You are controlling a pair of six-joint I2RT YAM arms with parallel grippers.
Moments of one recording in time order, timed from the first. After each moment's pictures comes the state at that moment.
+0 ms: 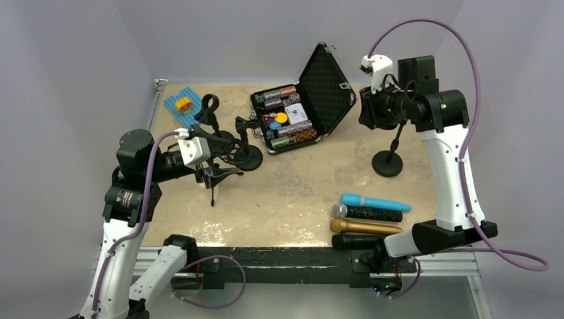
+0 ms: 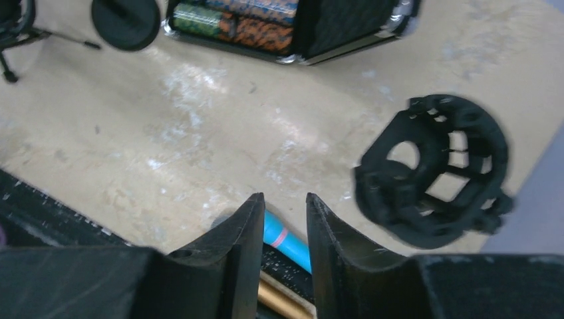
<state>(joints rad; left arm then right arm) -0.18 0.75 1.12 -0.57 0.98 0.40 0.22 1.43 1.95 -1.30 -0.24 -0.22</state>
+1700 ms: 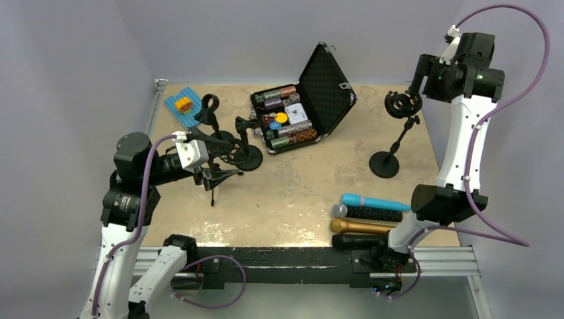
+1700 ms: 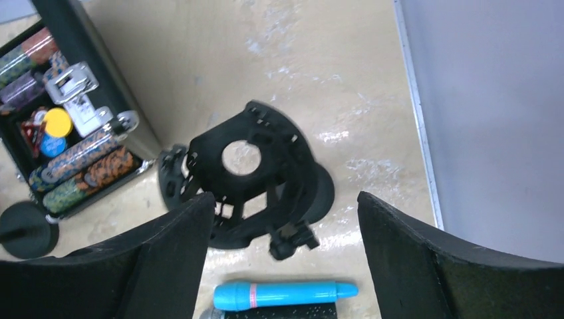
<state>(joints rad) -0.18 0.73 1.12 -0.57 0.98 0.39 -0.24 1.67 2.18 -1.24 -0.07 0.06</state>
